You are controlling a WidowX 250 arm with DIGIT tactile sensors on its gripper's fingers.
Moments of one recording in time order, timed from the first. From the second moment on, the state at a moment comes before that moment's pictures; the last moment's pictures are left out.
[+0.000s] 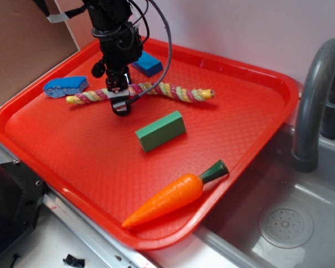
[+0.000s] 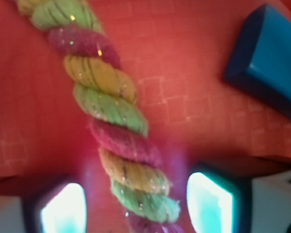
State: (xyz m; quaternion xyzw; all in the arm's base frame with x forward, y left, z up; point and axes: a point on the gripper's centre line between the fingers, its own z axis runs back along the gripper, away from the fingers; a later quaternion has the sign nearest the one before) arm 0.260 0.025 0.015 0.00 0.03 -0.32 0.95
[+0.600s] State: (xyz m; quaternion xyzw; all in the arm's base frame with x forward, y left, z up) arm 0.241 0.026 0.031 0.04 0.08 -0.19 0.98
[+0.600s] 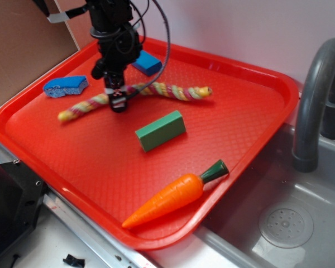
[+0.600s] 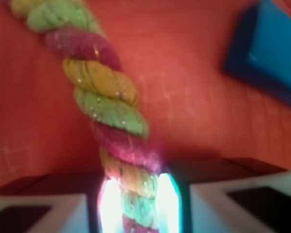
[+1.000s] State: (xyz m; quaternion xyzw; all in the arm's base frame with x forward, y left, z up) arm 0.217 0.006 0.135 0.05 0.00 0.05 1.00
